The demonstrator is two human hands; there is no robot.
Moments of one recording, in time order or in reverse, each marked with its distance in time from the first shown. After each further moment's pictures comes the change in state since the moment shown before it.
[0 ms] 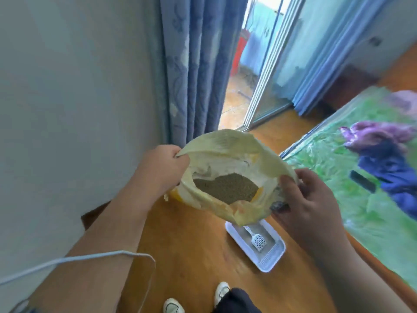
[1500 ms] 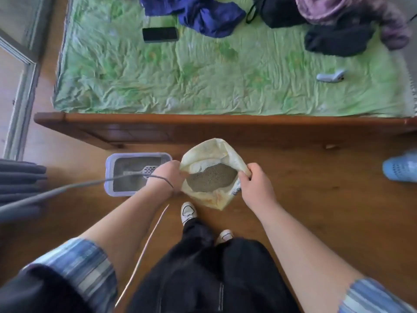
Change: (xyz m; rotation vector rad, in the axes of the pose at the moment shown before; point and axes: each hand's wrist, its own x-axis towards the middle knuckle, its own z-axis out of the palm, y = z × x) left_hand -0.124 0.263 0.702 0.688 -0.983 0.452; right_hand -0.149 0.559 -0.300 -0.014 0.275 1.114
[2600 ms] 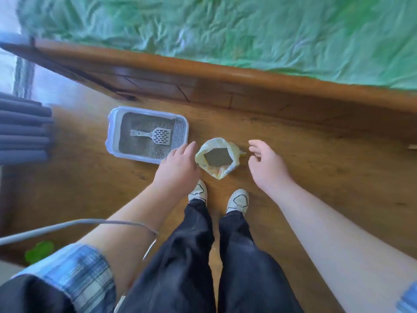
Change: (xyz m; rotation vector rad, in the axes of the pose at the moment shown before) left_hand 0.115 -0.022 0.128 0.024 0.047 -0.141; right_hand 0.187 0.065 0.103 -0.070 -0.356 -0.100
